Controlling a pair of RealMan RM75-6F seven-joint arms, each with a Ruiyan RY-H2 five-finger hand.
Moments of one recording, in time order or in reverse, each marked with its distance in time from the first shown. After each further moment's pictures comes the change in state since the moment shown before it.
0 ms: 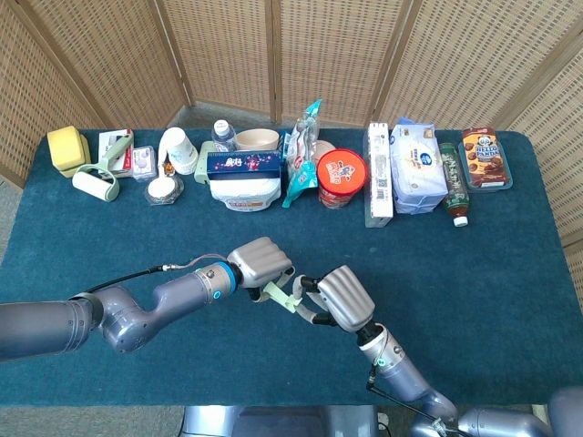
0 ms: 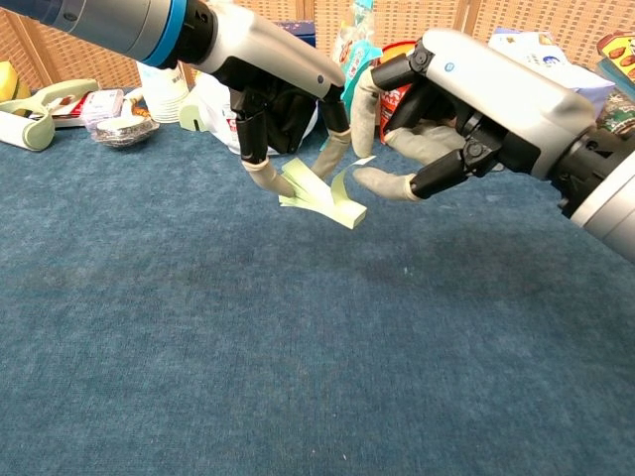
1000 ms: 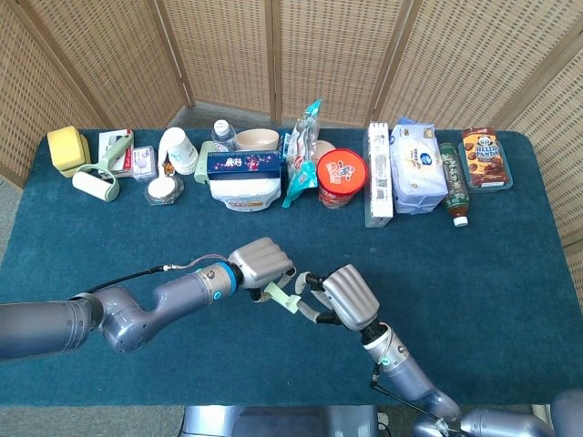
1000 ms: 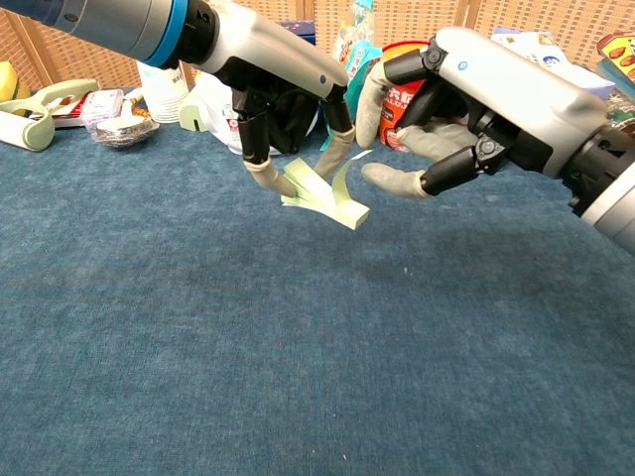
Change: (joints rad) left arm 0.013 -0.004 -0.017 0.001 0.012 -0.003 0.011; right arm -0.014 0.007 0.004 0.016 -0.015 0.009 0.017
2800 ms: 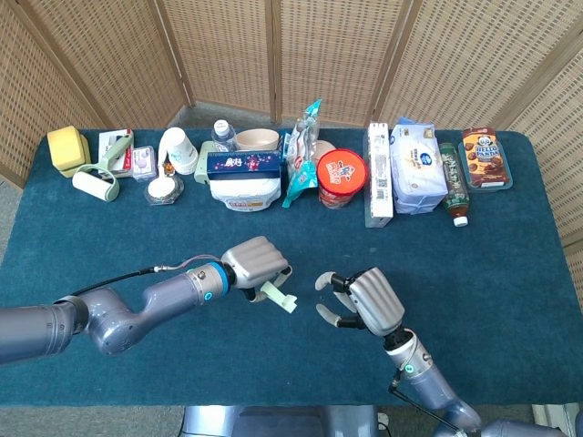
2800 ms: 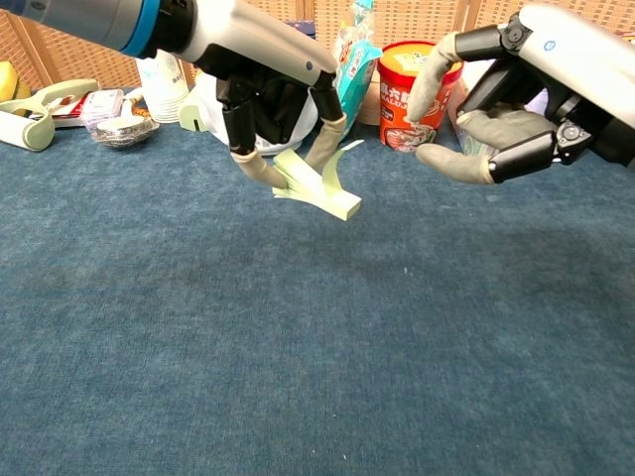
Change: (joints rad) left arm 0.095 0.033 -0.077 -0.024 0.062 -0.025 0.026; right arm -0.082 0.068 -0.020 -0.009 -0.072 0.083 0.062
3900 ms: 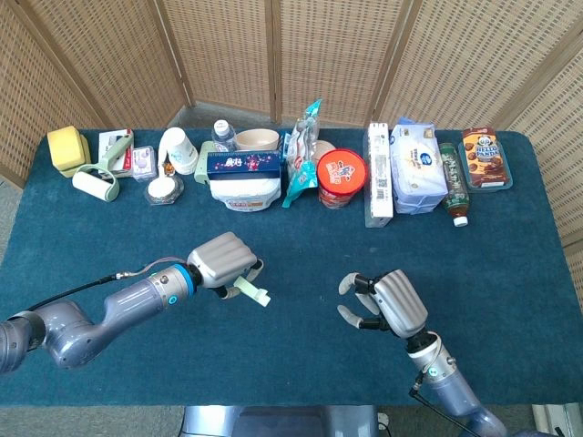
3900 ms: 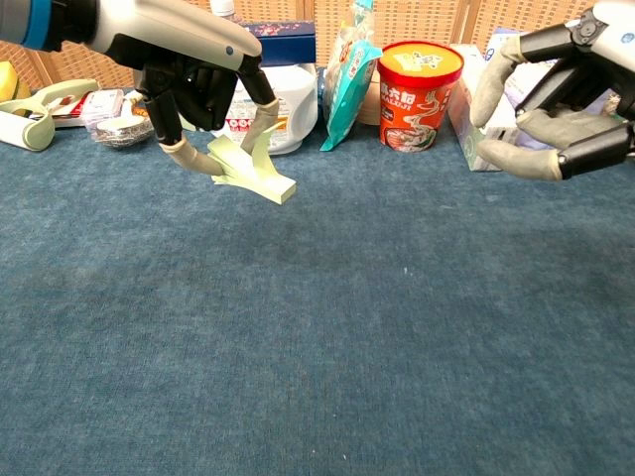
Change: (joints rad) left arm 0.181 0.100 -0.017 -0.077 0.146 0.072 -0.002; right arm -0.058 0.104 -0.013 -0.041 0.012 -0.002 0.094
